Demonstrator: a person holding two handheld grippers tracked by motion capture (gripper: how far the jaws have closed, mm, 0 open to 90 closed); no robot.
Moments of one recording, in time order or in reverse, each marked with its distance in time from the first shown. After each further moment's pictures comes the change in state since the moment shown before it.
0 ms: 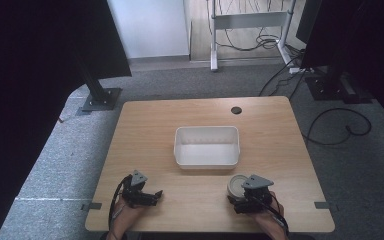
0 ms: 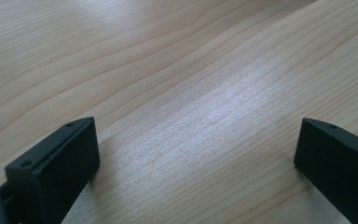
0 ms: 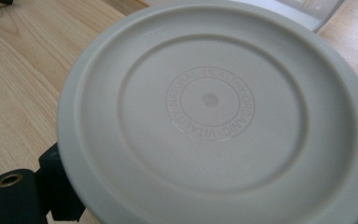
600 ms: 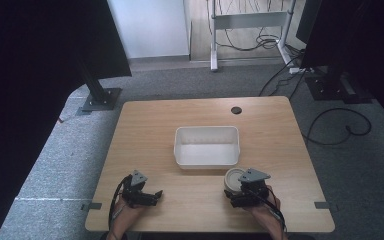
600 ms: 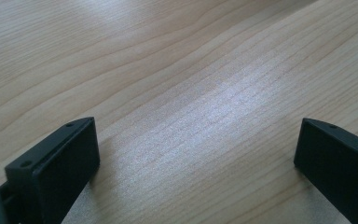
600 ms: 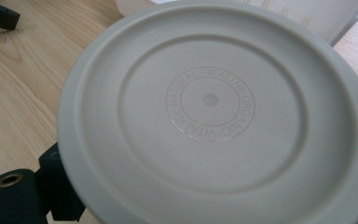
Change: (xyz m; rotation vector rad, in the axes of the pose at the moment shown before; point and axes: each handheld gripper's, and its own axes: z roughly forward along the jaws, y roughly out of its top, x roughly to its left) left arm 0.000 0.000 0.000 0.000 0.000 0.001; right arm -0.001 0.022 0.004 -0.014 0.001 -0.002
